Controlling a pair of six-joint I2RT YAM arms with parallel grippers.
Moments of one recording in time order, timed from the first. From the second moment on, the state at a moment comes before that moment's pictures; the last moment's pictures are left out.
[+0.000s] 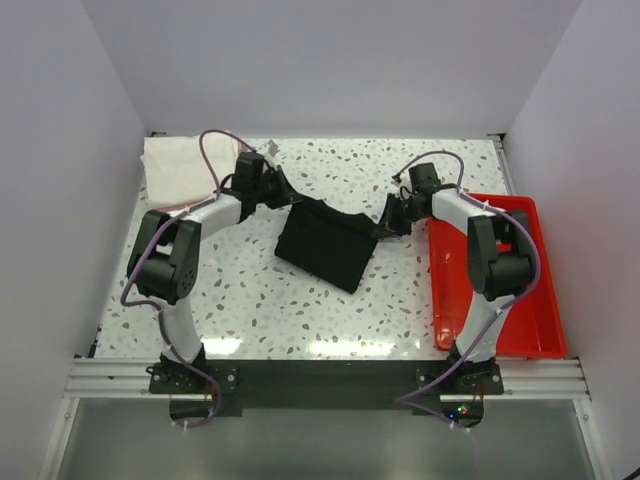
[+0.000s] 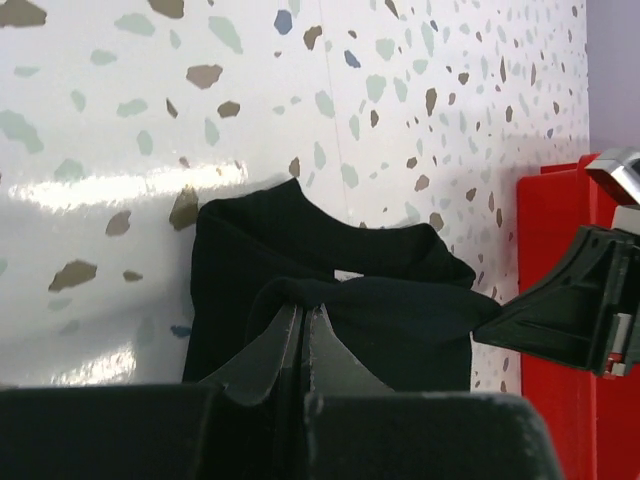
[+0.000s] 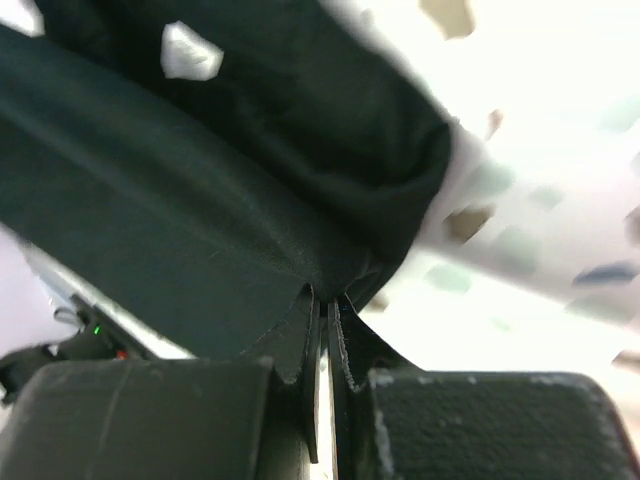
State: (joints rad) left arm -0.30 1.86 1.19 0.06 0.33 -0.62; right arm 0.18 1.87 1.24 -0.50 -0.54 0.39
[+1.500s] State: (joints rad) left arm -0.42 1.53 0.91 0.14 0.29 -0.55; right arm 0.43 2.04 1.46 -0.31 -0.60 0.44
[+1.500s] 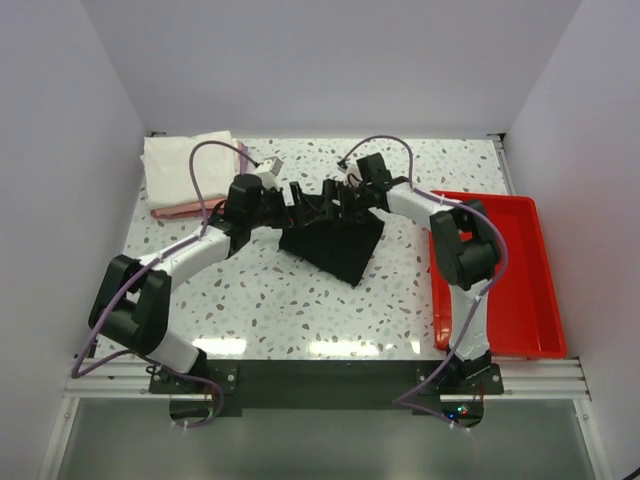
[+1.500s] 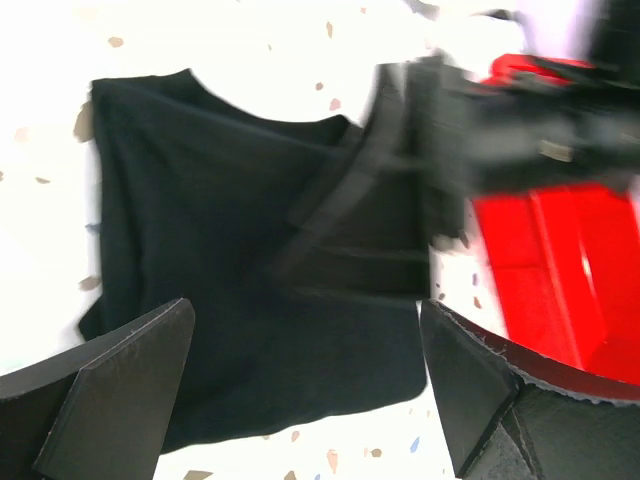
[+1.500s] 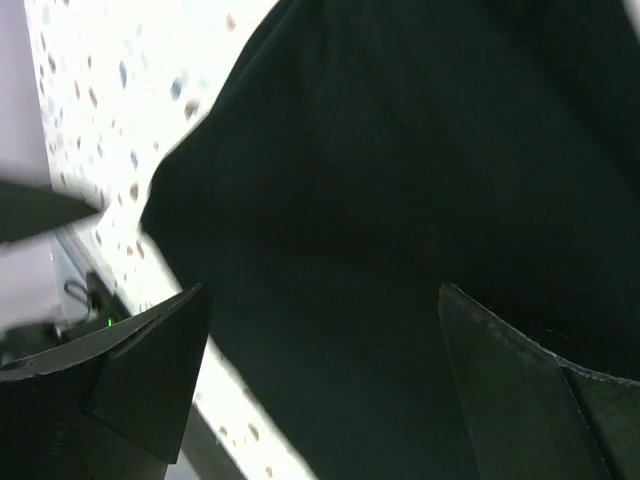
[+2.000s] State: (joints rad) left arm -0.46 1.64 0.91 0.24 0.38 -0.54; right arm 0.40 2.21 1.64 -0.28 -0.51 0.51
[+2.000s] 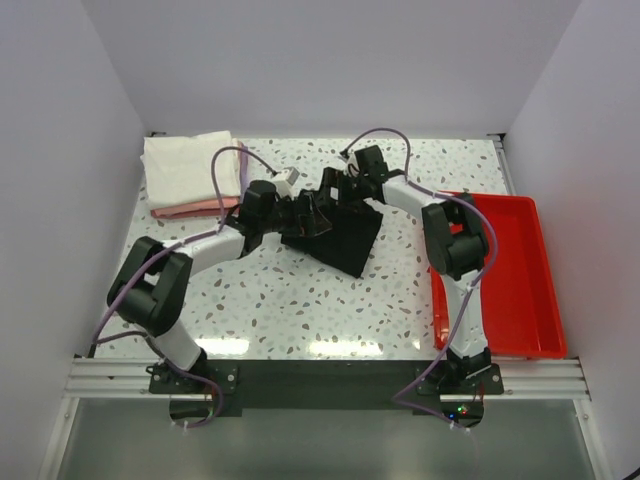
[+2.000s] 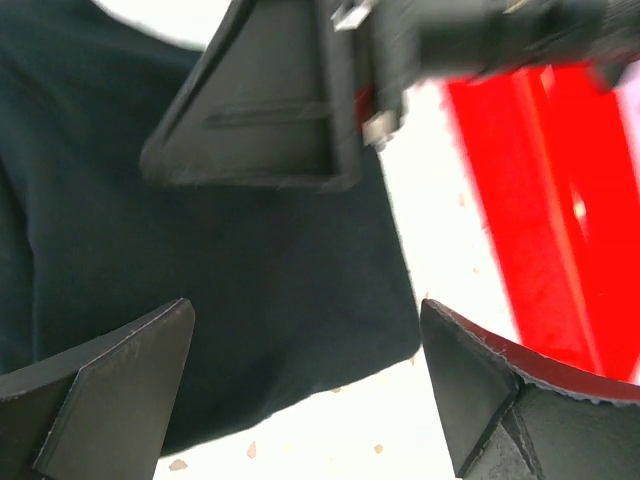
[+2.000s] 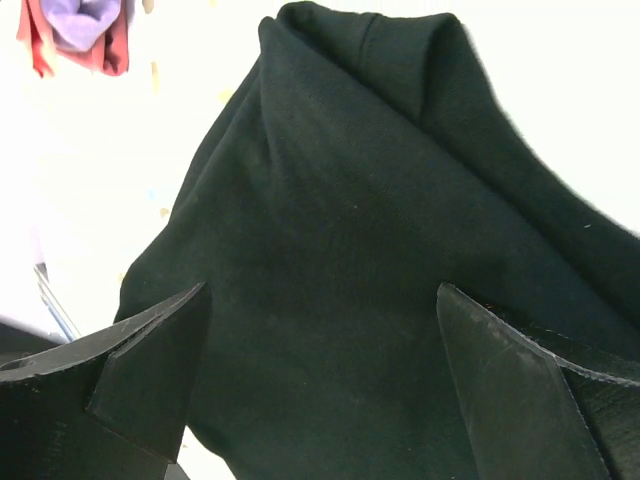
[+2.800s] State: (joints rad) left arm -0.48 1.56 0.80 0.15 0.32 -0.52; right arm 0.36 2.17 1.68 -0.44 -0.51 0.40
